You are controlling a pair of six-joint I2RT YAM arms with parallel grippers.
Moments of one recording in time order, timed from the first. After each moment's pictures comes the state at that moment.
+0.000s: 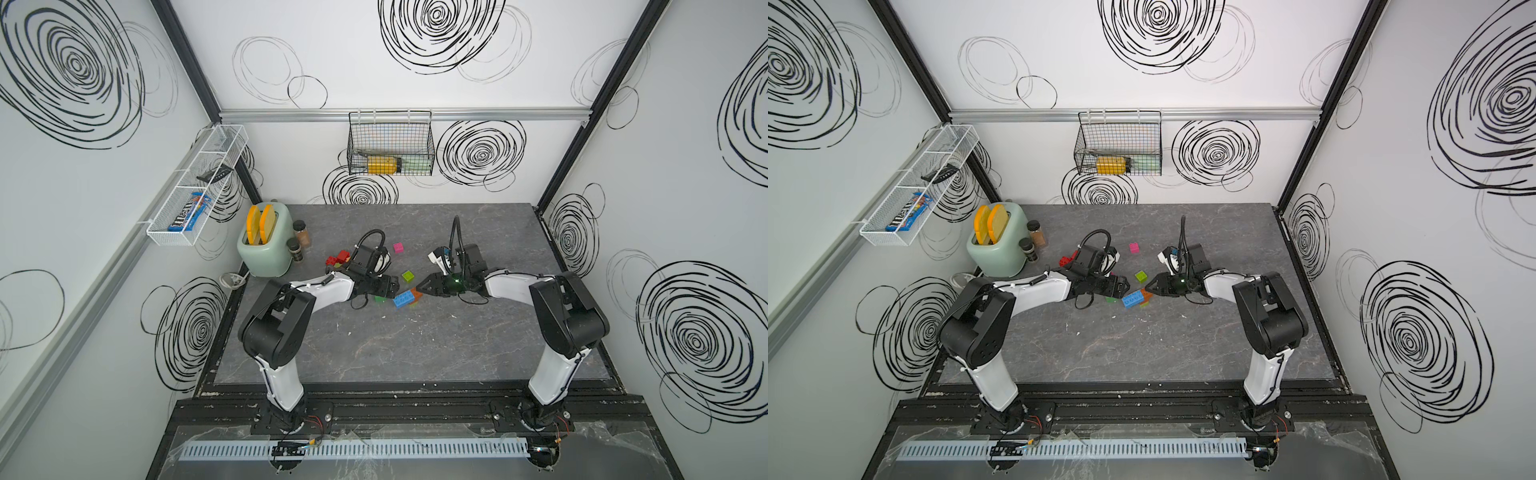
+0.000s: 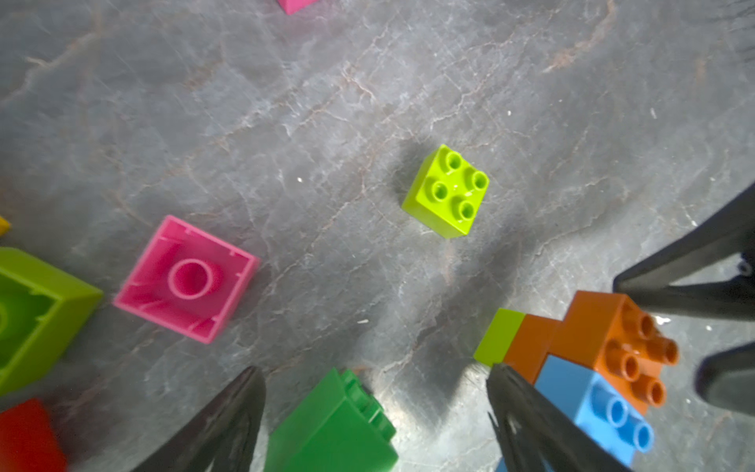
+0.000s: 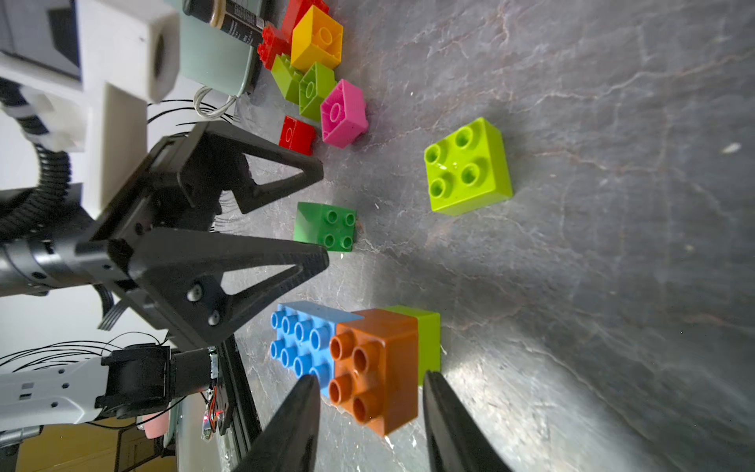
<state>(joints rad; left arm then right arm) -0.46 1.79 1.00 -0.13 0.22 -0.26 0.39 1.80 0.95 -0.02 -0.78 0.38</state>
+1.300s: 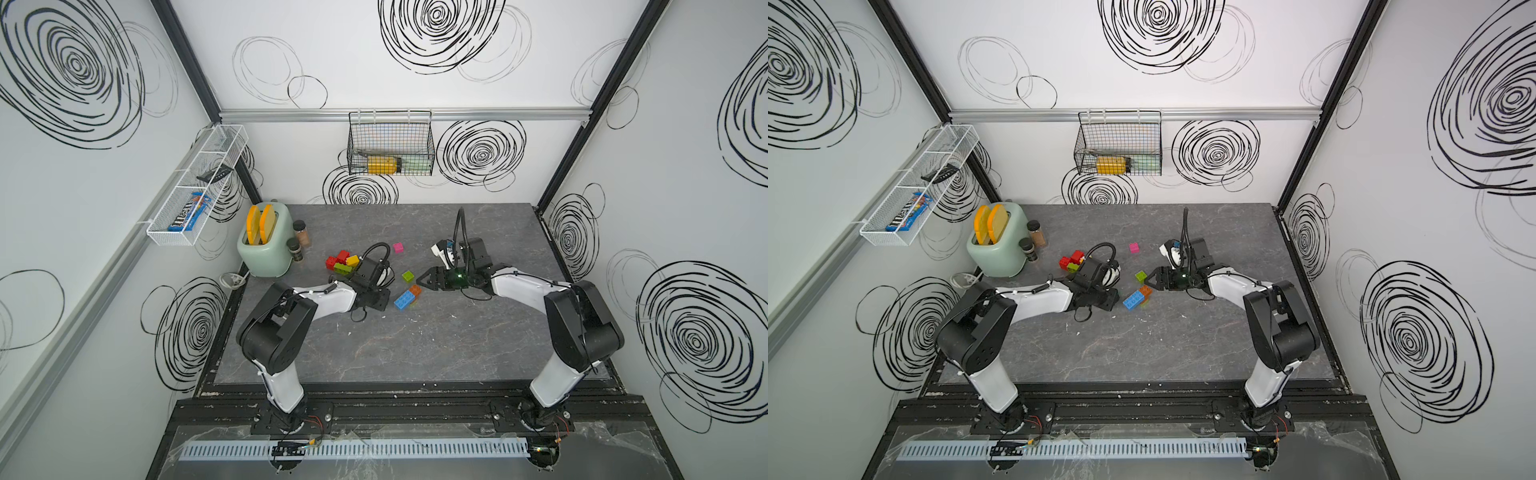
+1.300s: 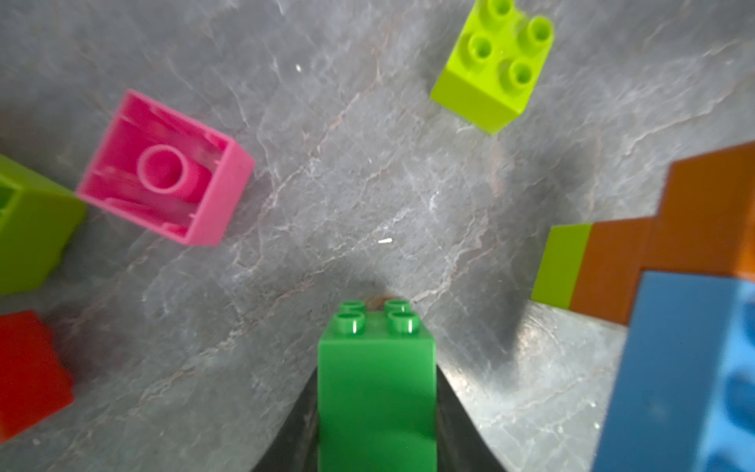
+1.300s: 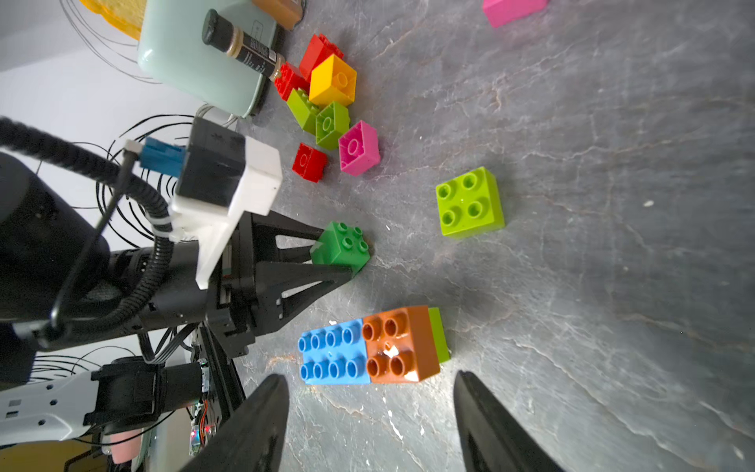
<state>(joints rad) -0.51 1.73 0.89 -0.14 0.07 -0.18 0.40 1.69 1.00 -0.12 -0.69 0.37</state>
